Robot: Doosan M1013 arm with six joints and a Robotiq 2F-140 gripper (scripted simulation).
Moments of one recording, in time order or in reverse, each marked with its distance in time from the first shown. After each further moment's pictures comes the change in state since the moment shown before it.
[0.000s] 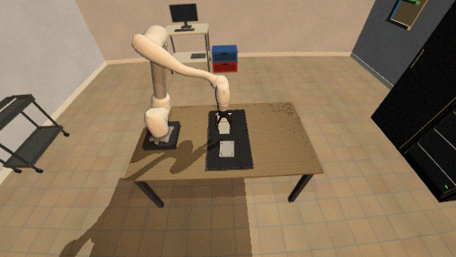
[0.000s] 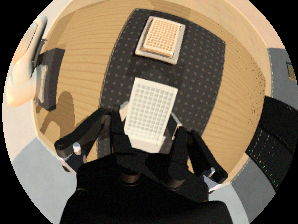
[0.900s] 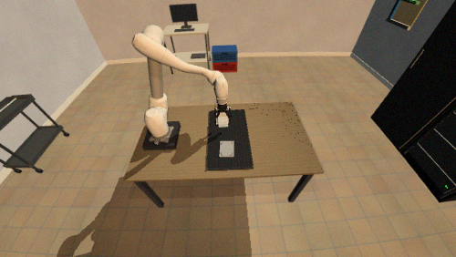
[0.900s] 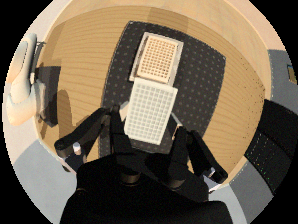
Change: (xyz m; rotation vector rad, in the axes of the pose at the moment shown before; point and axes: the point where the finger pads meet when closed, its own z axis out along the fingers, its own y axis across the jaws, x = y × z) arm 0.080 -0.006 0.000 0.000 0.000 0.000
